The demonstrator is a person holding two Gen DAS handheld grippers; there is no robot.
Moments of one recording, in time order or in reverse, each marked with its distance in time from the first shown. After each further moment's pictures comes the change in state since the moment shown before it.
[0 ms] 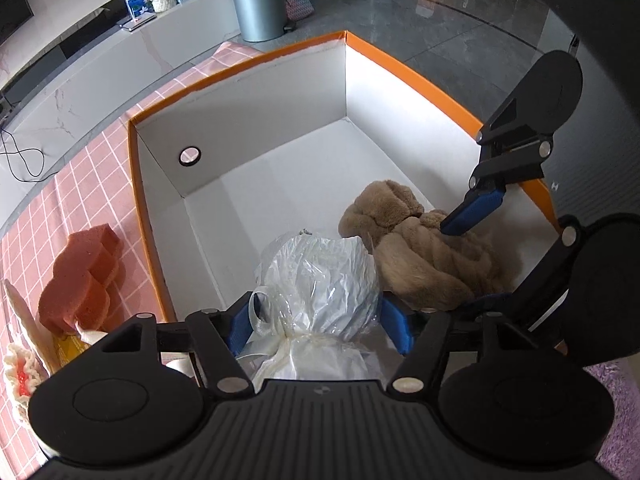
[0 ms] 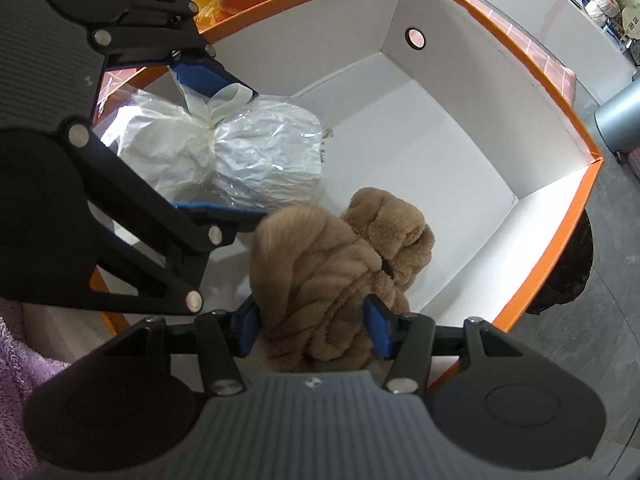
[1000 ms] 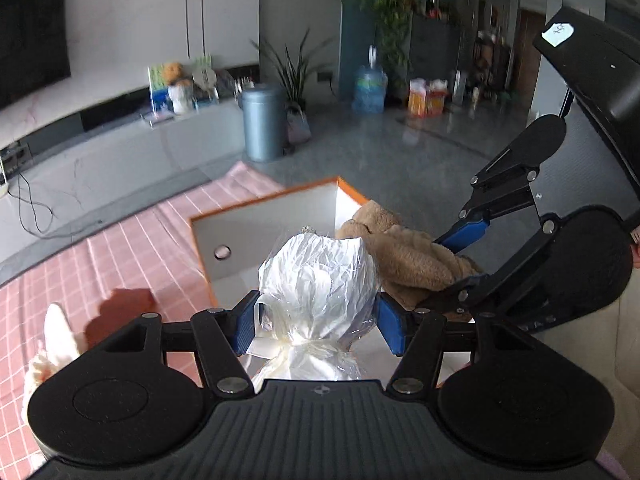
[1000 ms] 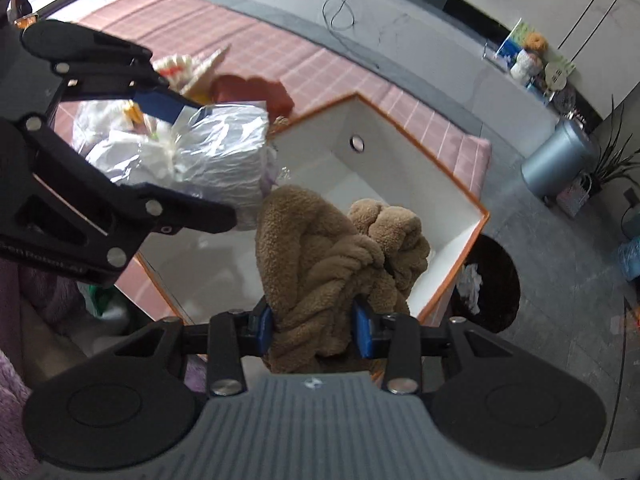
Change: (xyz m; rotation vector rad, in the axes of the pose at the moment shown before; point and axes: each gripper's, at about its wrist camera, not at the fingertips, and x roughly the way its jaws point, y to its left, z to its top) left arm -0.101 0.009 -0.035 -0.077 -0.382 -0.057; right arm -0.088 0.047 -0.034 0.035 -0.239 -0.193
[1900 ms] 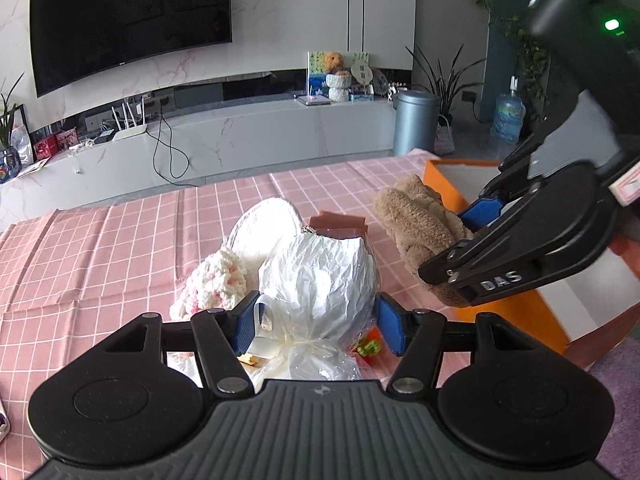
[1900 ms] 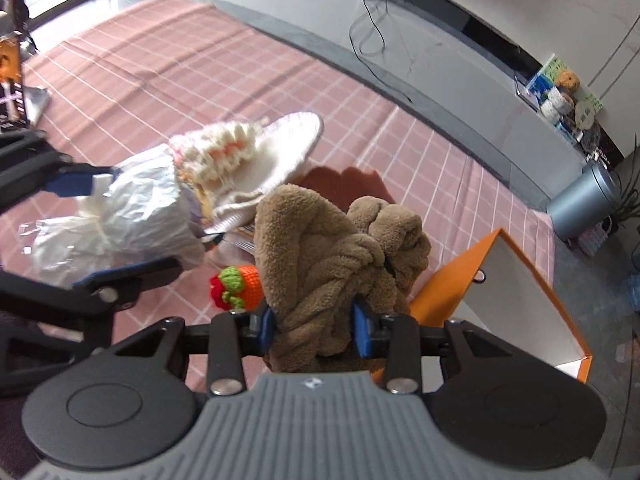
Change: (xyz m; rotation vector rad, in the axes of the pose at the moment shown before) left arm -0.081 0.119 -0.102 -0.244 -0.071 0.338; right arm 0.060 0.130 0.147 -0.020 -0.070 -0.004
